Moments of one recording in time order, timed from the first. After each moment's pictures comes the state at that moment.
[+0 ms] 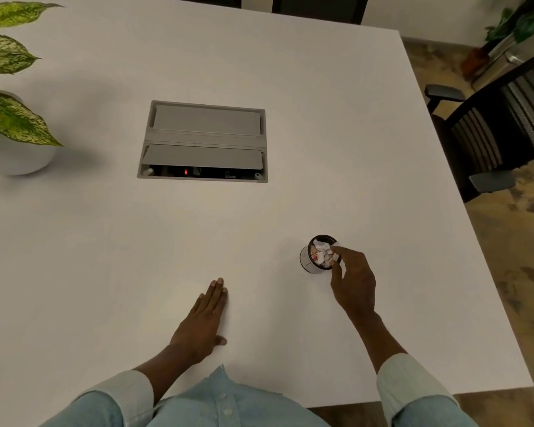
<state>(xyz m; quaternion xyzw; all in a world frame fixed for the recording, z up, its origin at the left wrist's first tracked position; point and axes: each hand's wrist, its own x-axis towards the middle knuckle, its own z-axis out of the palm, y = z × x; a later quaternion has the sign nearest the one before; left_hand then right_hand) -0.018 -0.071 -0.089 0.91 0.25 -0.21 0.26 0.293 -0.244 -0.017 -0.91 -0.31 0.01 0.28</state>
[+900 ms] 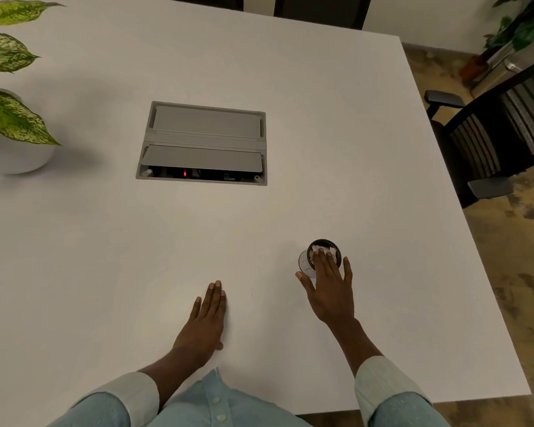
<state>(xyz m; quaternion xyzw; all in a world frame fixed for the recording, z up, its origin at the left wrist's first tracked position) -0.002 -0.081 -0.083 0.90 0.25 -0.28 0.20 0.274 -0.228 -0.042 -0.91 -0.40 0.11 0.03</state>
